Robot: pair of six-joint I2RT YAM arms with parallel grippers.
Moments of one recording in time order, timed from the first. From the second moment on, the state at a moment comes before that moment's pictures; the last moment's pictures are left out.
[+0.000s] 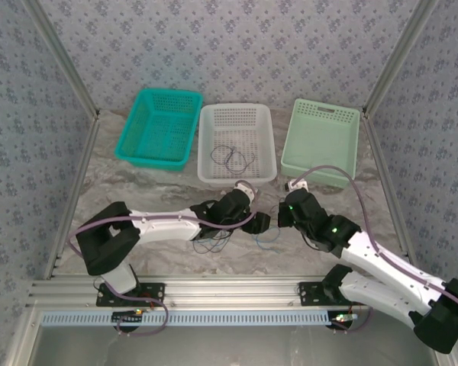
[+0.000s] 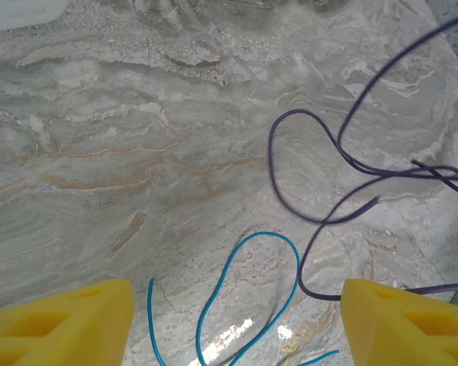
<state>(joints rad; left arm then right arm) -1.08 1.63 0.89 0.08 0.01 -0.65 0.76 0.84 0.63 -0.54 0.31 0.47</state>
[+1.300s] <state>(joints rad) -1.14 1.63 0.90 0.20 0.04 -0.49 0.66 0.79 0.69 -0.53 0.13 0.57</state>
